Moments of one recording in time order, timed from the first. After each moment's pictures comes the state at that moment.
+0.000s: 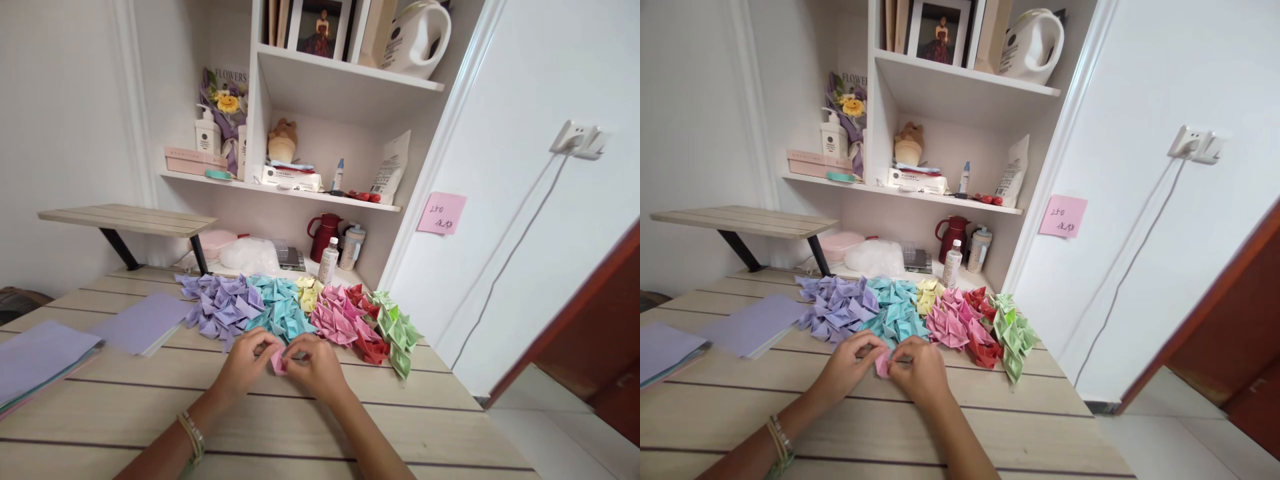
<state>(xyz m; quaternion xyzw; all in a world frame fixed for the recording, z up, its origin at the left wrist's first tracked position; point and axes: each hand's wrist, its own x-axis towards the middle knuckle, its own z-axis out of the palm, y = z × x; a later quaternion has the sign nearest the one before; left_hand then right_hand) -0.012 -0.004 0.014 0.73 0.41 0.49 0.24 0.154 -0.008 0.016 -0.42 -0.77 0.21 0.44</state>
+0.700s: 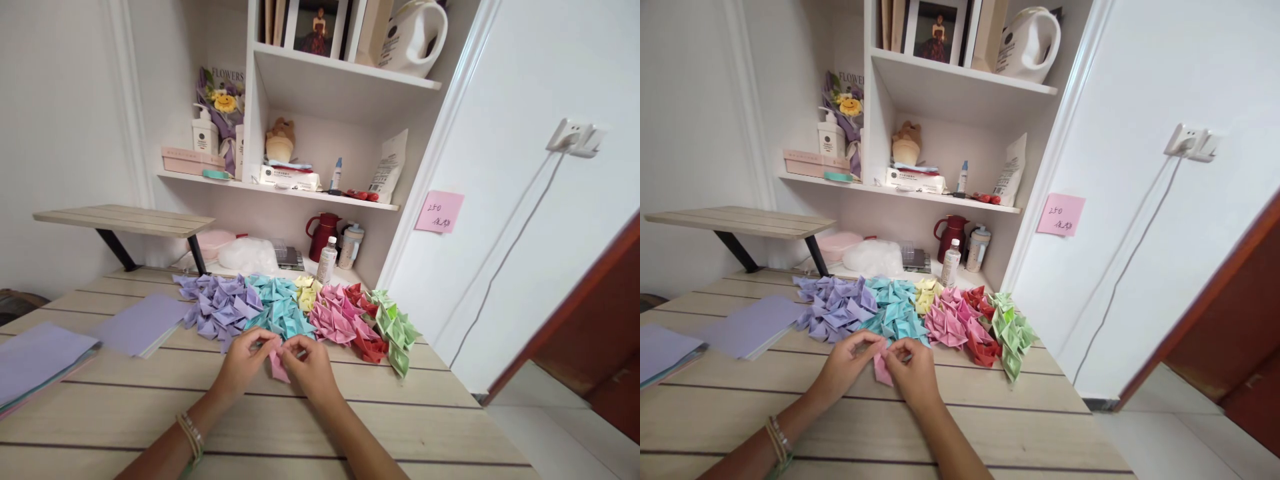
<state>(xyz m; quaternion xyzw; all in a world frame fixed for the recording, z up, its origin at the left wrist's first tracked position) -0.012 0.004 0.006 0.67 0.41 0.54 0.31 0.138 -0.007 0.005 -0.42 -0.67 0.33 0.51</state>
